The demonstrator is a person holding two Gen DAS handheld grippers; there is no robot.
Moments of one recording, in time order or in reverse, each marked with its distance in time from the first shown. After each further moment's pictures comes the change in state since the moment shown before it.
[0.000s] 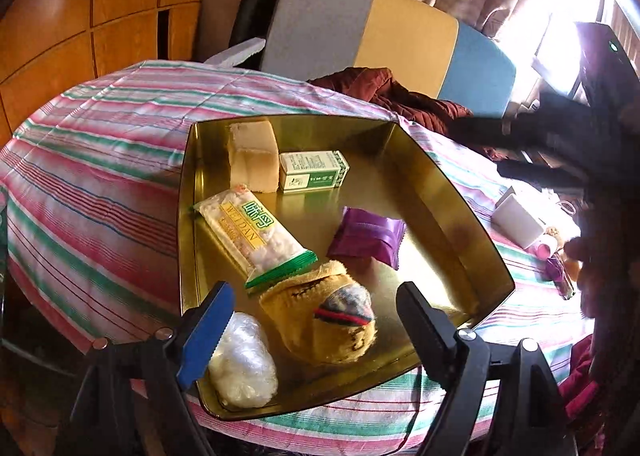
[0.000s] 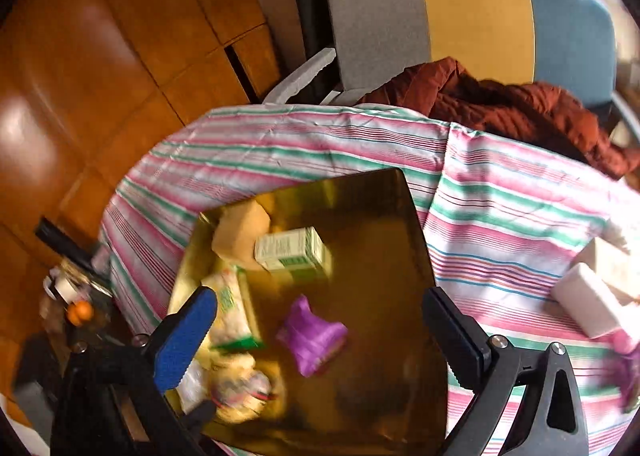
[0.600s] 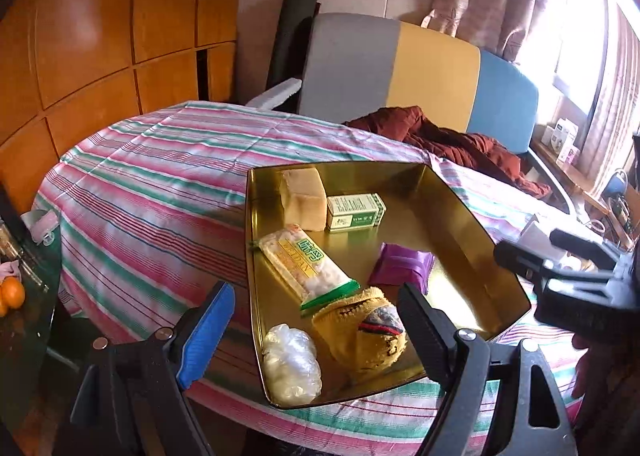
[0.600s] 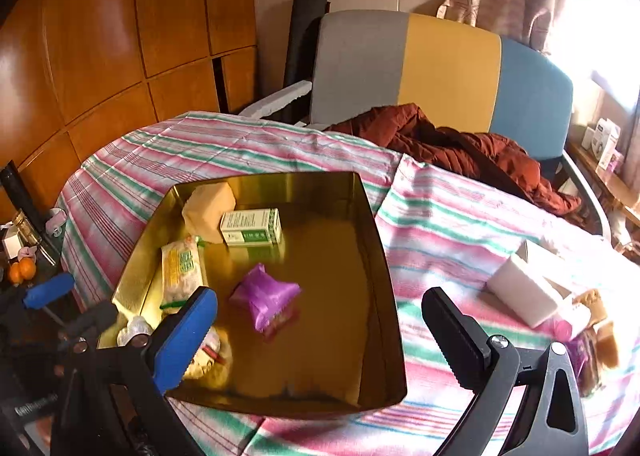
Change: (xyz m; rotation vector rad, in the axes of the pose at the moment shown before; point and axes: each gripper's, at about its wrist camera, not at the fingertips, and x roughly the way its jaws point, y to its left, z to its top) left arm -0.045 0.008 0.003 -0.007 -0.140 0.148; right arm -0.035 0.013 -0.065 -0.126 -0.151 -0.223
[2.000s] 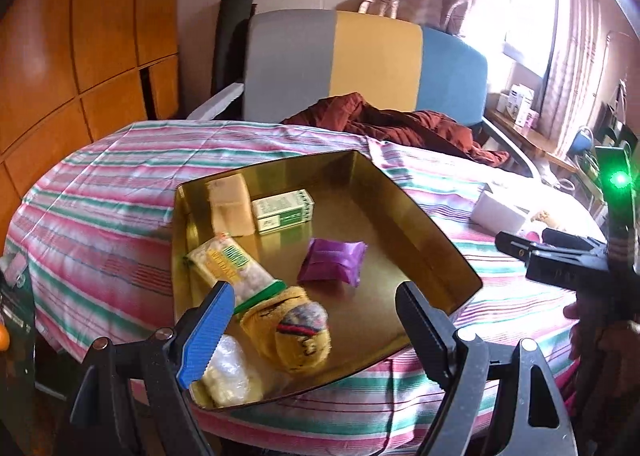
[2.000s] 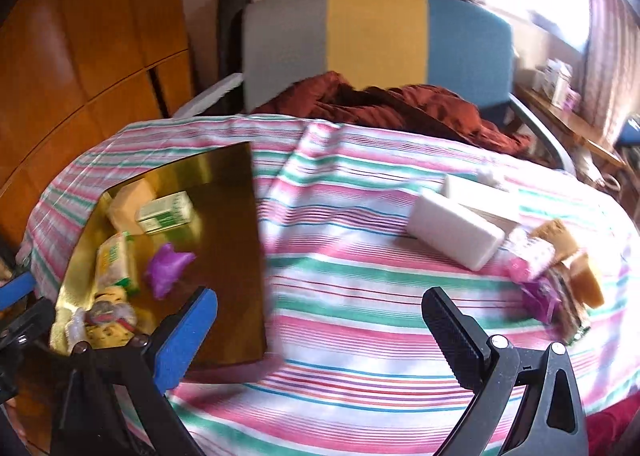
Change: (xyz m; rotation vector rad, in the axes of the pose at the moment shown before) left arm -0.002 -0.058 0.004 0.166 0.028 -0.125; right arm -0.008 -0.095 -0.037 0.187 0.051 -0.127
